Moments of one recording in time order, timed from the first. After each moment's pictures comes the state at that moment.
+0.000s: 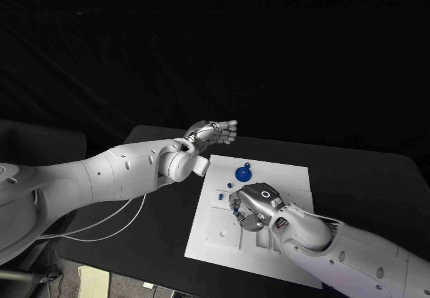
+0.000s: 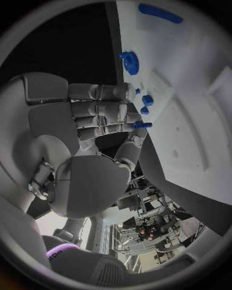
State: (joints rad) left arm 1.23 -0.69 -0.06 1.20 -0.09 -0.20 0.33; left_hand 0.84 -0.07 0.40 -0.16 0.06 0.69 0.19 0.25 0.47 0.86 0.22 0.07 0.07 0.59 0.23 0.36 0.32 0.01 0.31 0.13 0.46 1.25; right arm 1.01 -0.46 -0.09 1.38 -1.89 -0.44 -0.13; right_hand 1.19 -0.25 0.93 -0.18 0.04 1.07 0.09 0.41 0.45 1.33 0.04 0.15 0.22 1.35 -0.05 1.10 0.81 0.19 1.29 -0.04 0.83 1.31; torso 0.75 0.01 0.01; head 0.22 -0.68
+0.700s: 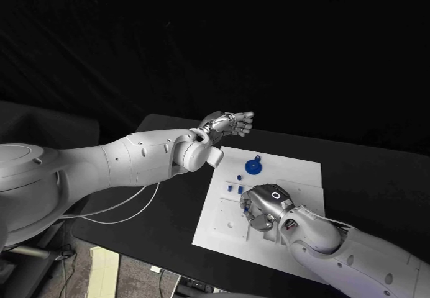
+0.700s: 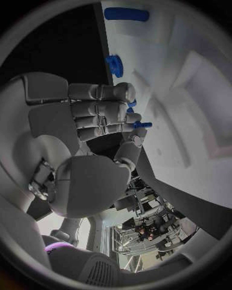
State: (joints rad) left arm 1.23 -0.68 -0.06 1.20 -0.09 -0.20 0.34; left_hand 0.84 -0.07 0.40 -0.16 0.06 0.69 0.19 0.25 0.47 0.86 0.22 0.07 0.07 0.59 0.23 0.36 0.32 0.01 0.31 0.13 0.46 1.25; right arm 0.98 -0.46 -0.10 1.34 -1.90 -0.44 -0.13; right_hand 1.19 -0.25 0.93 -0.19 0.05 1.07 0.09 0.41 0.45 1.33 0.04 0.14 0.23 1.36 -0.05 1.10 0.80 0.19 1.29 -0.04 0.84 1.31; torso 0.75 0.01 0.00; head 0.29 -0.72
